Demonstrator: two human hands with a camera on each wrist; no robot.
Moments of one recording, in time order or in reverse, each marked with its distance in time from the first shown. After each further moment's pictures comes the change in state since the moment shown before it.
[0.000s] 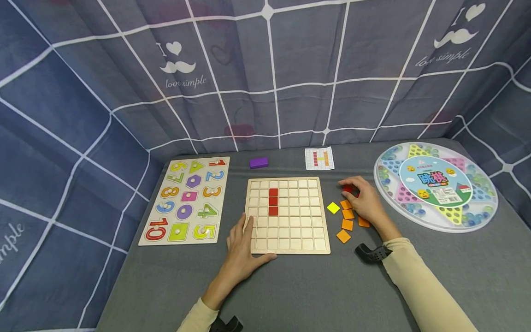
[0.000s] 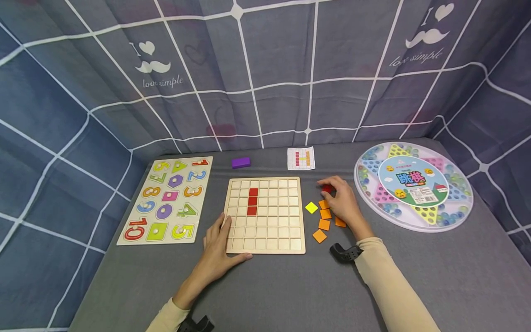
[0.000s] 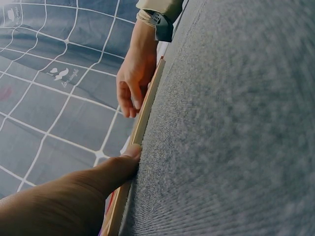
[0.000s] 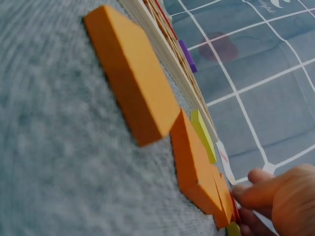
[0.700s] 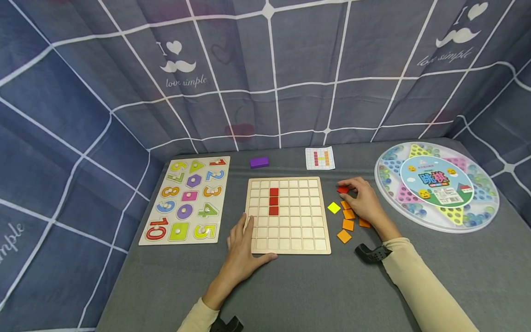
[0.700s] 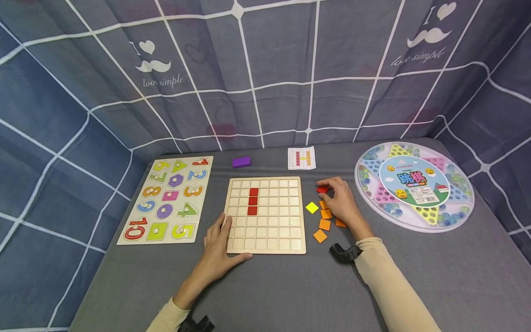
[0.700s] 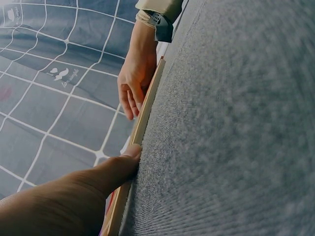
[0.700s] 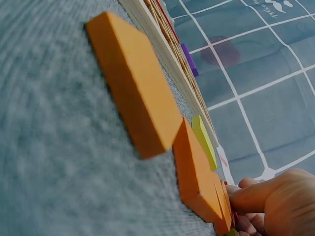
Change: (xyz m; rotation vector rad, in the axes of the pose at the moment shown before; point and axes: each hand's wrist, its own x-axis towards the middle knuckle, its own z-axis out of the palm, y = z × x) left_hand 0.000 0.001 -0.001 -0.006 0.003 0.018; right_hand 0.001 -0.001 0.004 -0.028 -0.030 0.004
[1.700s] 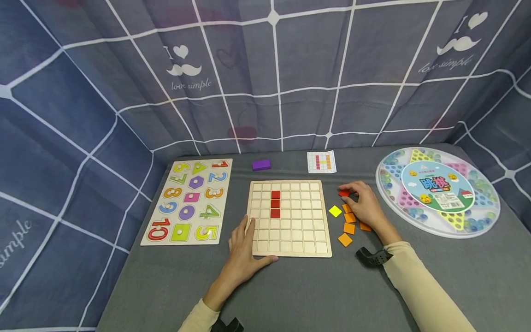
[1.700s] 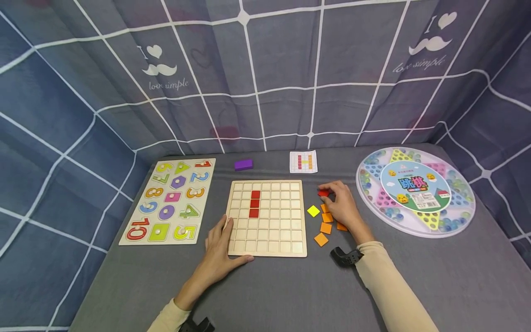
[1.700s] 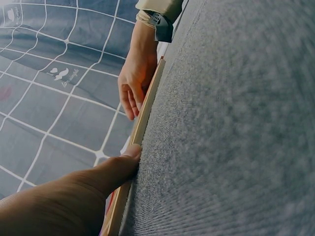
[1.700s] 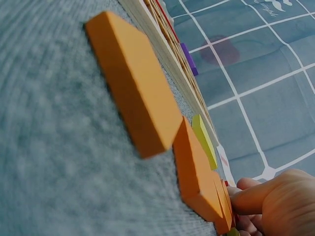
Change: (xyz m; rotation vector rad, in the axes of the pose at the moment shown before) left_hand -0.002 0.002 -0.001 -0.002 -0.007 -0.037; right_hand -0.001 -0.001 0.000 -0.009 -0.014 0.025
